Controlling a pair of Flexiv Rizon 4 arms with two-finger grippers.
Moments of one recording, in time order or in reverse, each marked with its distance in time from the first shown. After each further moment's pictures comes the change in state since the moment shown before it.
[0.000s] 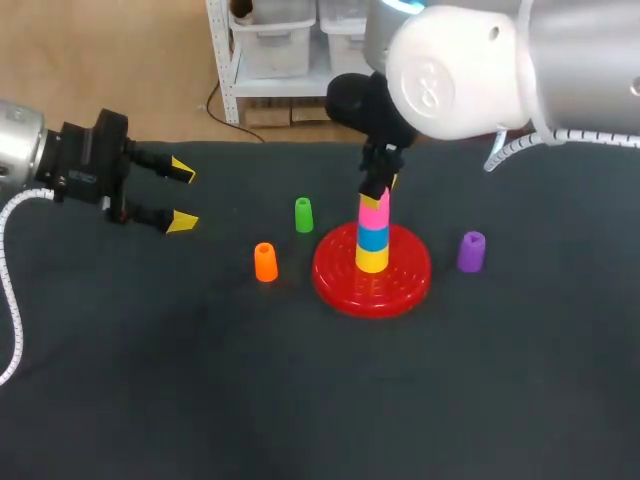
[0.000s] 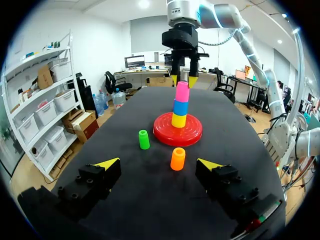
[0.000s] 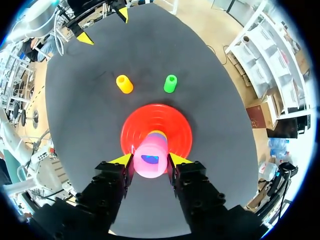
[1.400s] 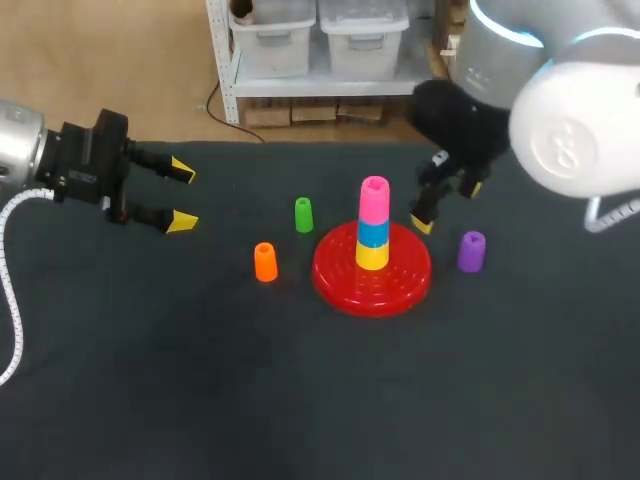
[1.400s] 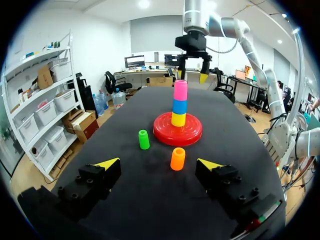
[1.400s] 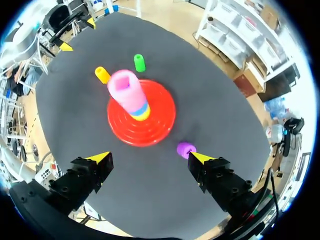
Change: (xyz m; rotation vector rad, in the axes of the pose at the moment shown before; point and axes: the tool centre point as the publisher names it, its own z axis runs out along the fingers) left arm 0.000 0.000 0.000 0.000 0.000 0.000; right arm 0.090 -0.012 -0.008 0.053 -0.073 0.307
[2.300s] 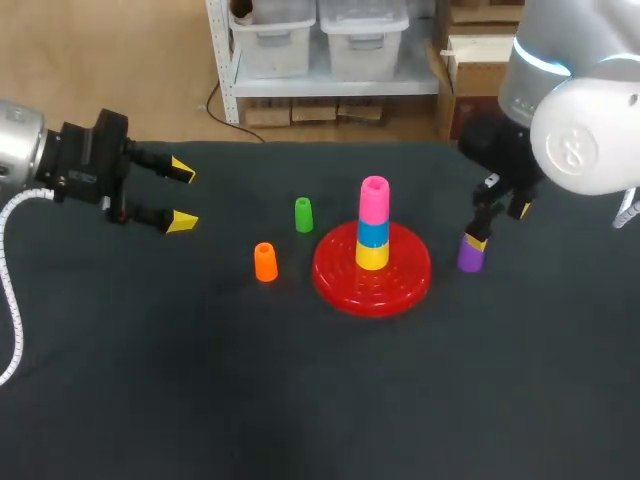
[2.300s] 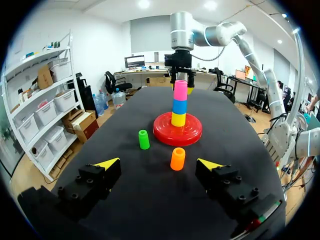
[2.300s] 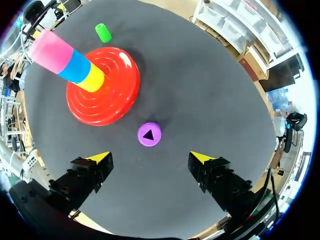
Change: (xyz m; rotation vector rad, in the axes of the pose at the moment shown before) left arm 0.000 0.000 0.000 0.000 0.000 0.000; right arm 0.041 -0.083 0.061 -0.007 0.113 -0.019
